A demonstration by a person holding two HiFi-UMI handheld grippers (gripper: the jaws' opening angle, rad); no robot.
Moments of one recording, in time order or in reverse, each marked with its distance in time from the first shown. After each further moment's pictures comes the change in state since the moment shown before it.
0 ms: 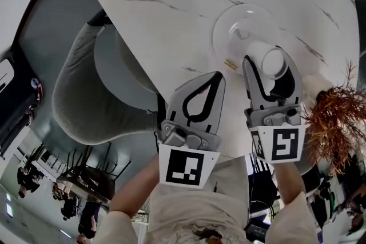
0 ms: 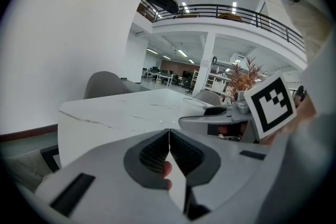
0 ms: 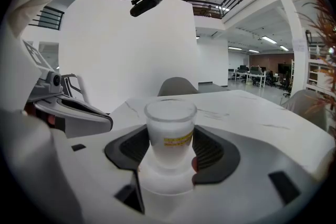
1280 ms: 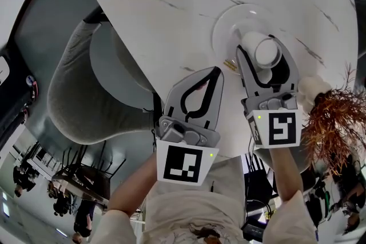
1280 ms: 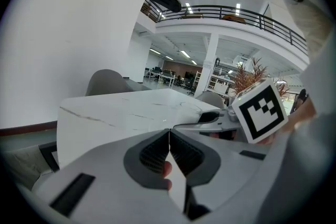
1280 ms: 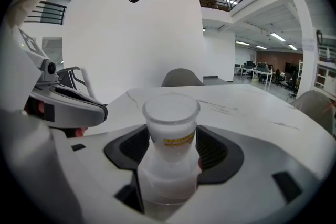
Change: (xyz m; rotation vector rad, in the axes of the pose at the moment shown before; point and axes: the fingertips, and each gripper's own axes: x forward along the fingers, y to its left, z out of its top) left arm 0.007 0.008 -0.003 -0.030 -0.009 0.011; right arm 0.028 0.001 -0.018 -0.041 0.074 0.042
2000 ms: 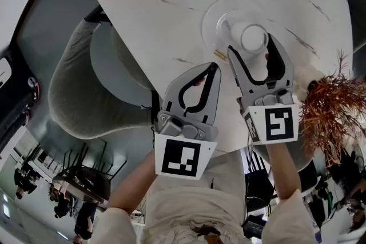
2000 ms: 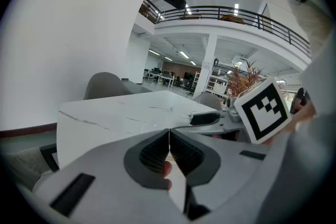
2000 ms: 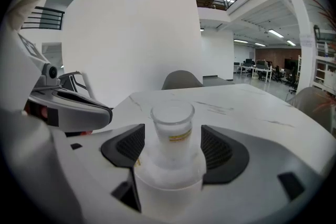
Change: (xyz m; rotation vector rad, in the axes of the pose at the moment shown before) left arm -0.007 -0.020 0.012 0.015 -0.017 0.000; right arm -0.023 0.001 0.005 0.038 -0.002 0.016
